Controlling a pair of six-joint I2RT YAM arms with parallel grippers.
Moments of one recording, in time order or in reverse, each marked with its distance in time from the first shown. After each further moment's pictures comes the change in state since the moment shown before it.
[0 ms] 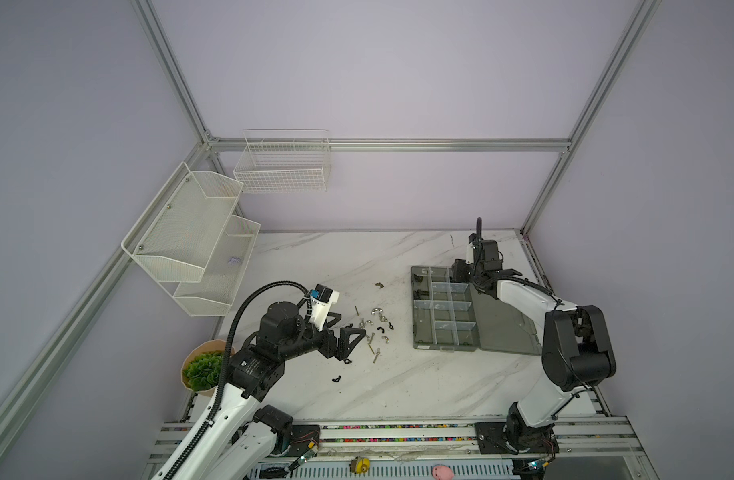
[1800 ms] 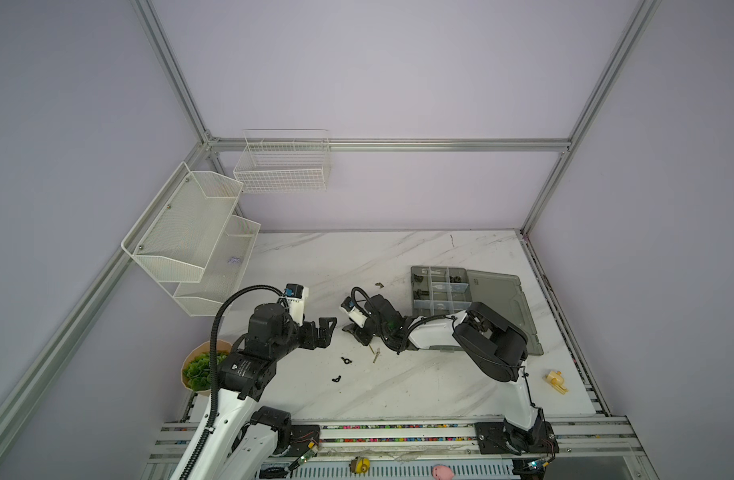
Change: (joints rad) left arm 0.178 -0.038 0.001 -0.155 -0.278 -0.005; right arm 0.748 0.425 0.042 0.458 -0.121 -0.315
